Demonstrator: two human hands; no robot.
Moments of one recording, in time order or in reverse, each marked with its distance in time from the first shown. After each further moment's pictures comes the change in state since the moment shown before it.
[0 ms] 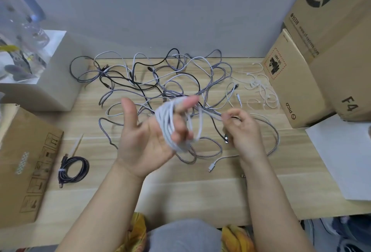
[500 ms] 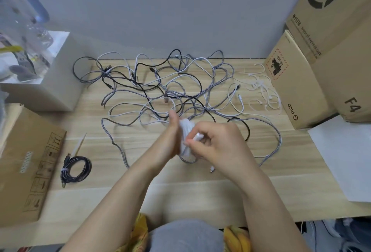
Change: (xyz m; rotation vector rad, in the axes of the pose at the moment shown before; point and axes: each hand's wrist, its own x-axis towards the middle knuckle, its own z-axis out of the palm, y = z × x) left_hand 0.019 -0.027 -0.002 0.805 0.823 -0.257; right_hand -0.034 -0.028 0.028 -0.637 -0.387 -0.391
